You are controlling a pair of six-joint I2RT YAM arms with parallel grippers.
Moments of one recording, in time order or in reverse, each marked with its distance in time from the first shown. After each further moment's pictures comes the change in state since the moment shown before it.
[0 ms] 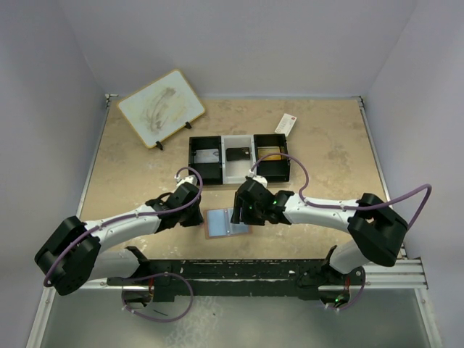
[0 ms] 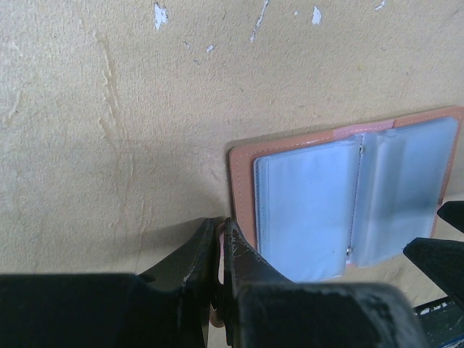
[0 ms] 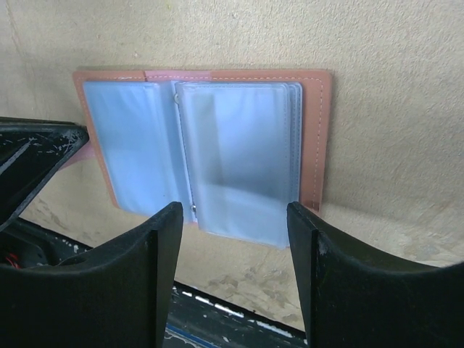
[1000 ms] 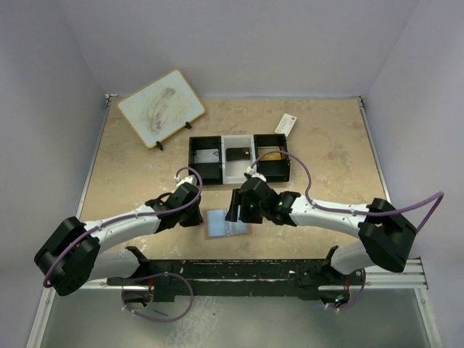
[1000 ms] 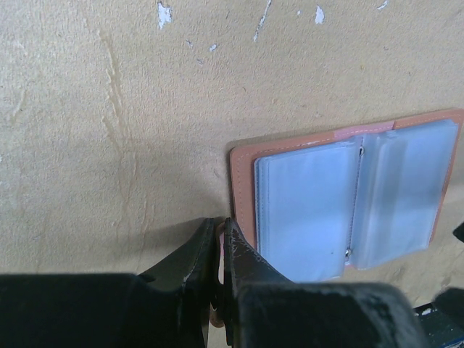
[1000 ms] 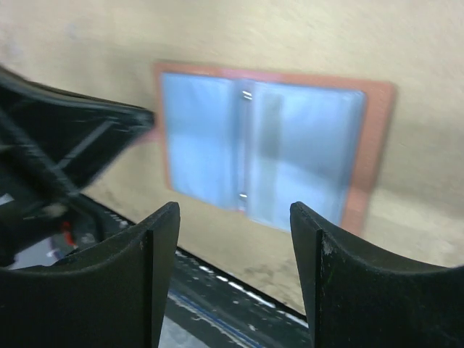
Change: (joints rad) left arm 0.000 -0.005 -0.001 -0.004 -0.004 0.000; right arm 0.000 -0.082 -0.008 0.097 -0.072 -0.021
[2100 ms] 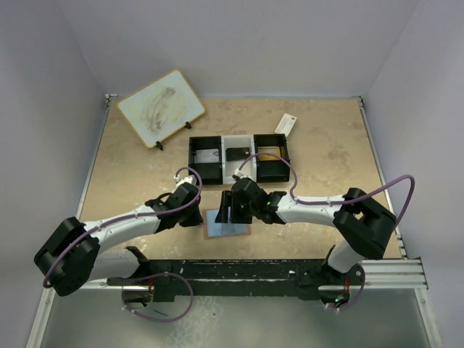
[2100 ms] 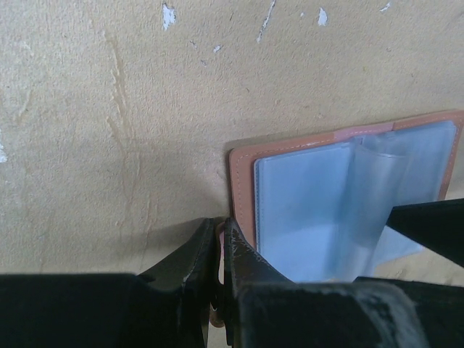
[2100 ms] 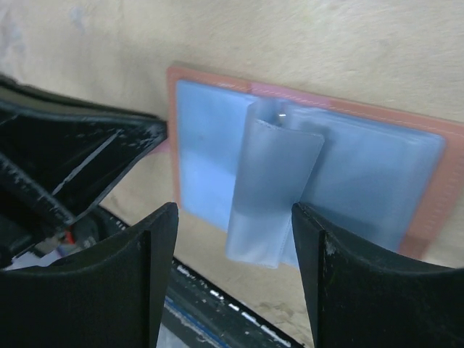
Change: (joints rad) left arm 0.001 -0.004 -0.002 -0.006 -0.006 0.000; right arm 0.008 0.171 0.023 0.112 -0.051 -0.018
